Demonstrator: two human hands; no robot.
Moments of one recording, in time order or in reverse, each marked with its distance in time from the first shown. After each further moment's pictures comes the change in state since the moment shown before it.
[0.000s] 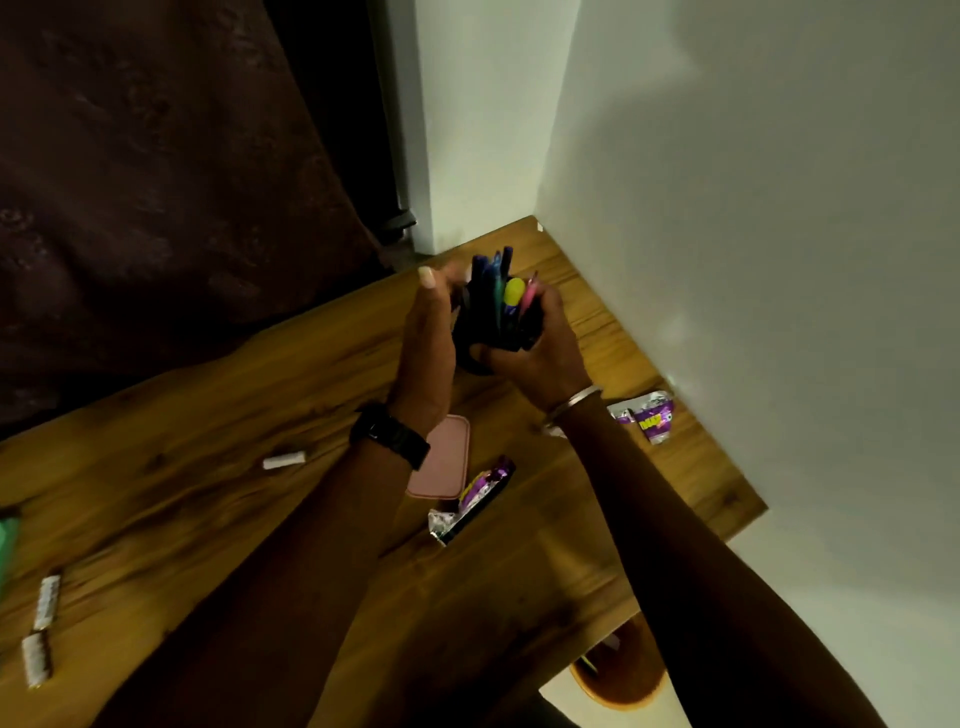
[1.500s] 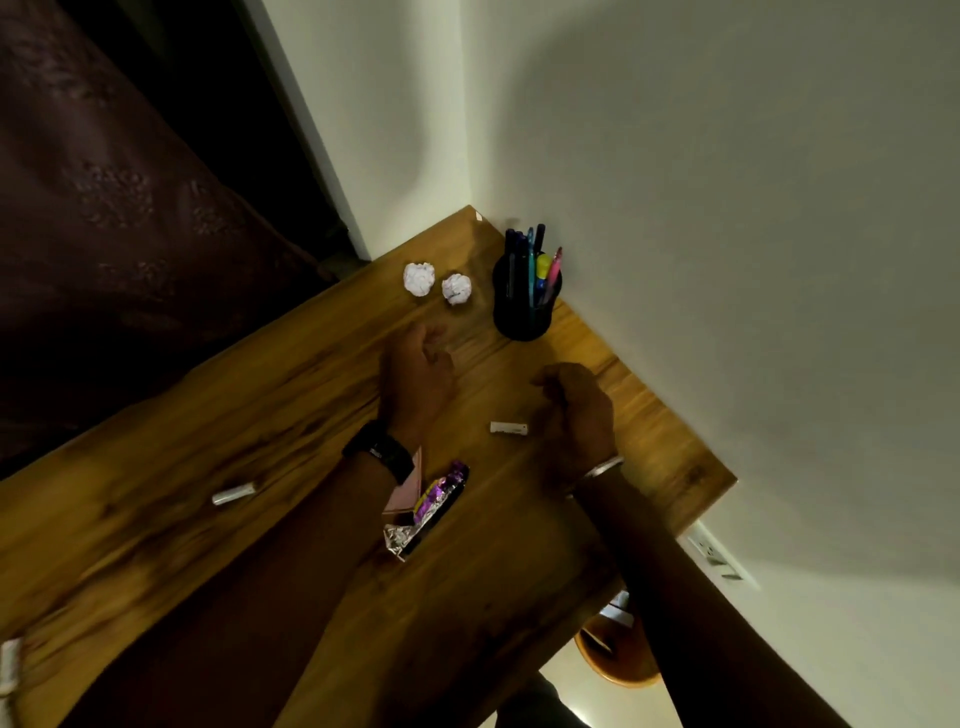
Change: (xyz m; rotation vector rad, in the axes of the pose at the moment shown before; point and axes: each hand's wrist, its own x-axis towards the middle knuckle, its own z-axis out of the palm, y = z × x) left_hand 0.013 -0.070 0.036 0.716 0.084 -0.002; right_hand -0.082 0.076 -0.071 -0.366 0.222 0.012
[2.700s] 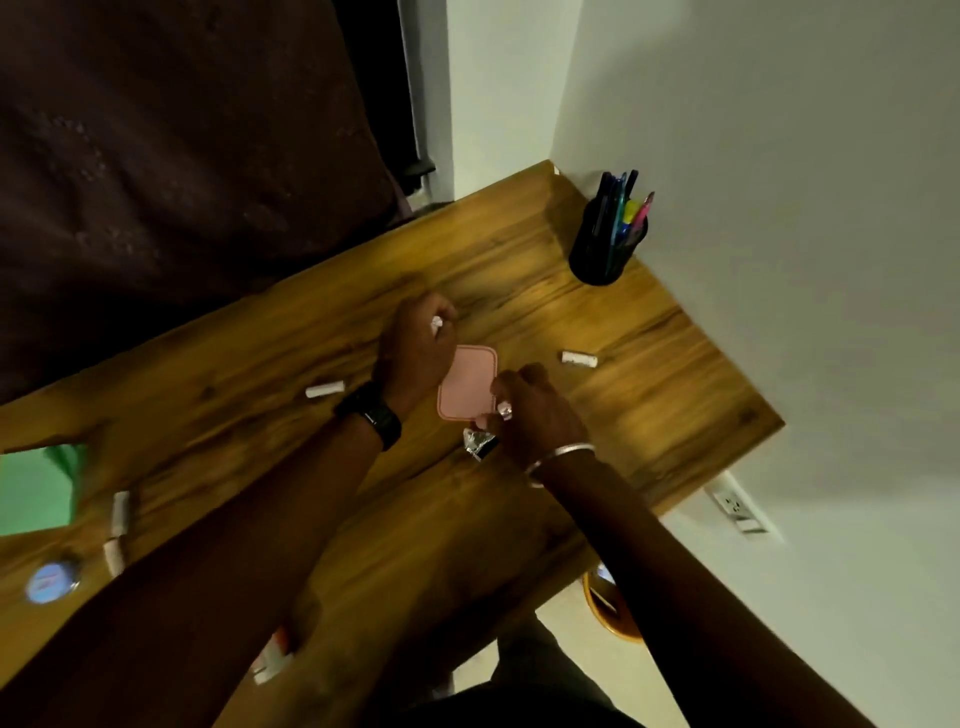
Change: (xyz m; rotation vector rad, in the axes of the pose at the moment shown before) left_hand -0.050 -0.079 -0.102 0.148 0.001 0.191; right_hand -0.091 -0.097 0.077 -0.422 -0.535 0.041
